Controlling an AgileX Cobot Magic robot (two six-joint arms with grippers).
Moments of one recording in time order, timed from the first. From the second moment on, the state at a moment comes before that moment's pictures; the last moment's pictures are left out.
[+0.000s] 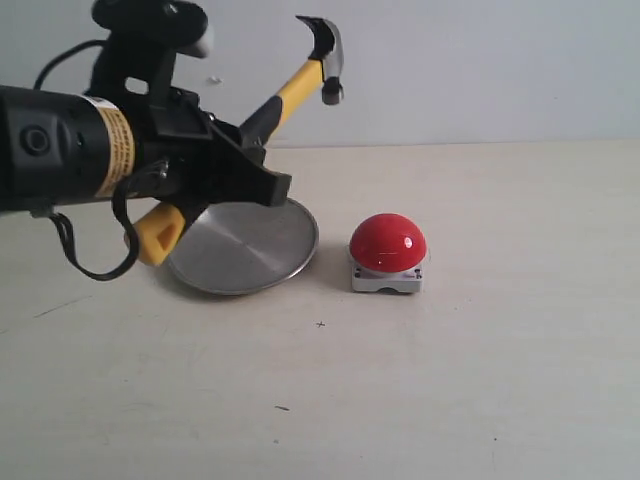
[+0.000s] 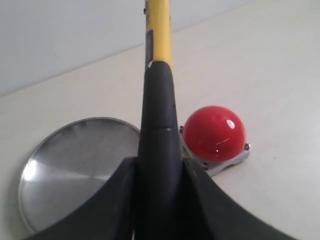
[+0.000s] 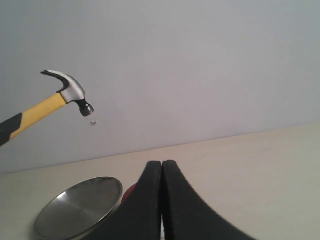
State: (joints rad) left arm -0.78 1.43 -0.93 1.06 0.22 -1.15; right arm -0.01 0.08 -0.02 1.70 0.13 -1.41
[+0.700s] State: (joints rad) left arm -0.26 1.49 -0.77 1.12 -0.59 -1.43; right arm -0.01 0.08 -0.02 1.70 0.13 -1.41
